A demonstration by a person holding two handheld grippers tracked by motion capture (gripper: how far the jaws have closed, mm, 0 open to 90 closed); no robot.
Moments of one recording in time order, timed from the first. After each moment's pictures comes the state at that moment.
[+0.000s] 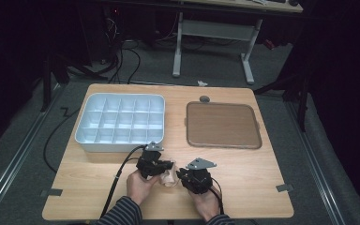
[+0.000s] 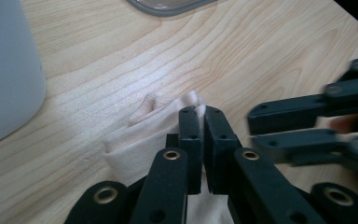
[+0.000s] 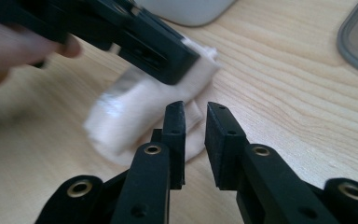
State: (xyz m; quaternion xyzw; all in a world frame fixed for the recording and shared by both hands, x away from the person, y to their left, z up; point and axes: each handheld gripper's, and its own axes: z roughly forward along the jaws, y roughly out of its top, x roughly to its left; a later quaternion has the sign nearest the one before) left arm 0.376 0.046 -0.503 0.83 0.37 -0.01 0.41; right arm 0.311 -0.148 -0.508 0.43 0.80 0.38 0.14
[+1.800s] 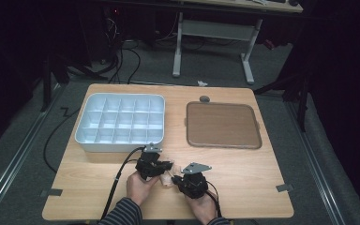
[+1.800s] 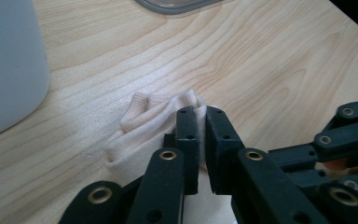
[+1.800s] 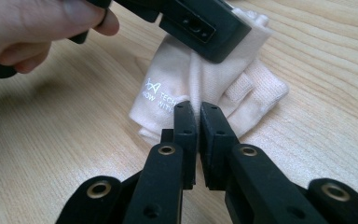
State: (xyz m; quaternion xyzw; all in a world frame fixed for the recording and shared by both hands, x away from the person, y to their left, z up) left arm 0.375 0.051 -0.510 0.82 0.38 -0.02 0.42; right arm 0.307 -0.137 -0.525 0.41 0.82 0.38 0.10
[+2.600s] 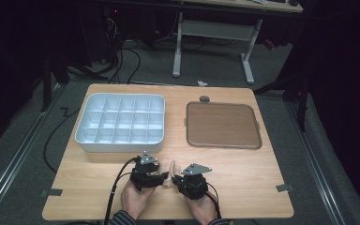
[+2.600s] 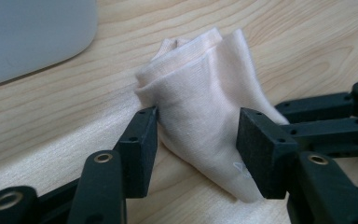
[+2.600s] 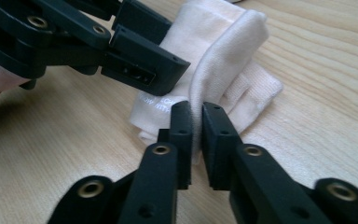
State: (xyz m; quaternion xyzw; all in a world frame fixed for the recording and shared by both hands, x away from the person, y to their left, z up) left arm 0.343 0.061 -0.518 0.82 0.42 0.06 0.38; right arm 0.303 -0.136 -0.524 0.42 0.81 0.39 0.11
